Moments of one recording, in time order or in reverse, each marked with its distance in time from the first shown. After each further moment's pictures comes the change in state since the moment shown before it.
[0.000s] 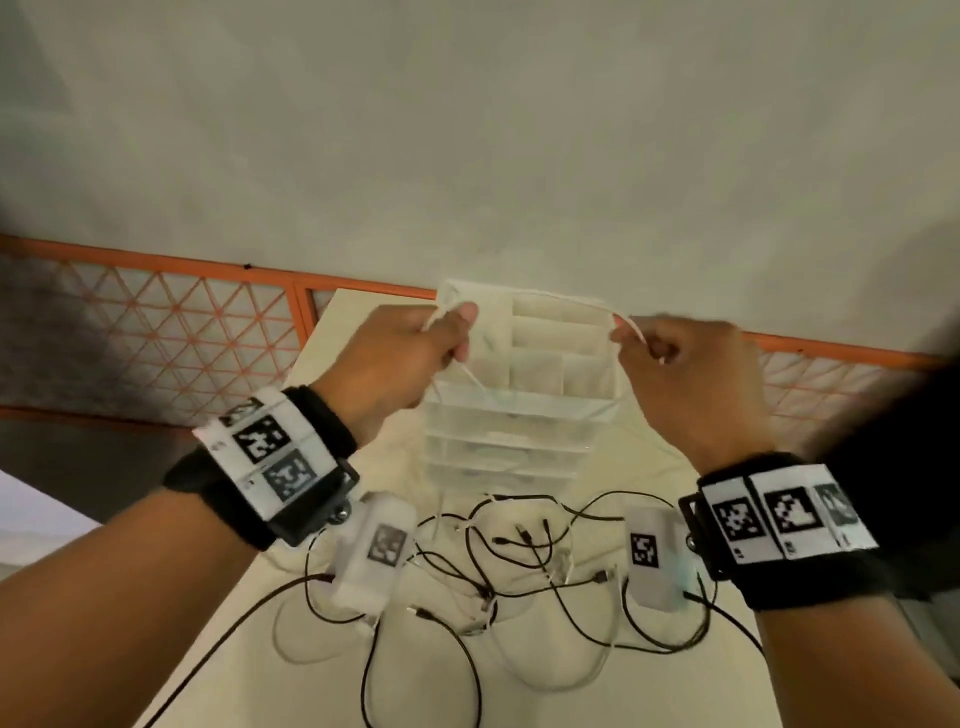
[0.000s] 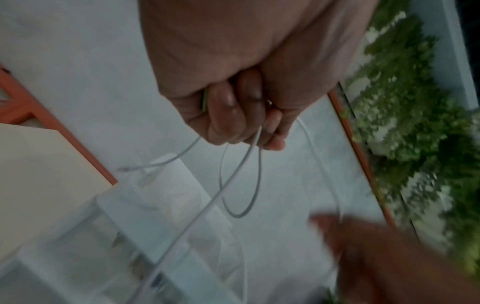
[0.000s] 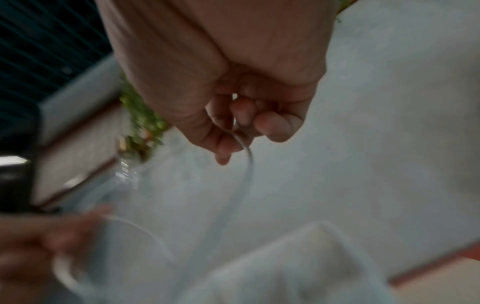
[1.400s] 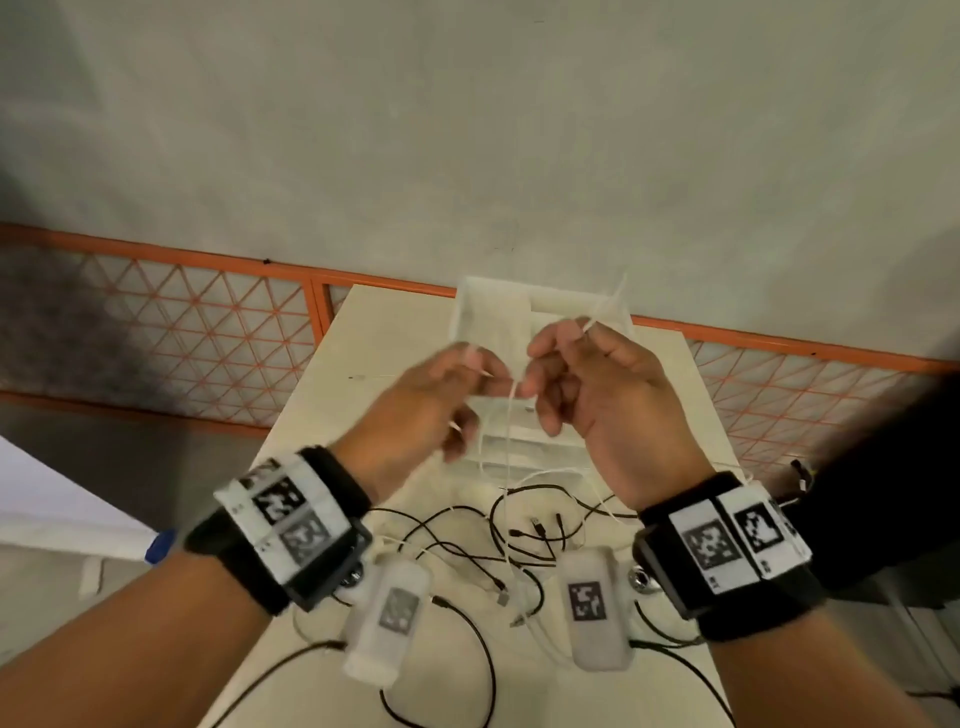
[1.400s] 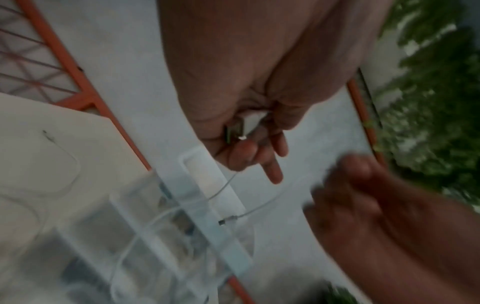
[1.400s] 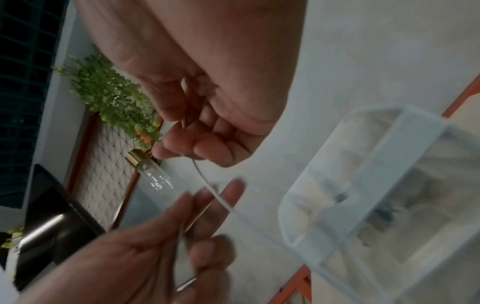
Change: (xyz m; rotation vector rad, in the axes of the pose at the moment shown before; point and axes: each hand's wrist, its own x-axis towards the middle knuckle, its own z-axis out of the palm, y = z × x) left_hand -0.043 -0.024 0.002 -0.203 -0.235 -0.064; right_hand -0.037 -0.055 0.028 1.065 -0.462 0.199
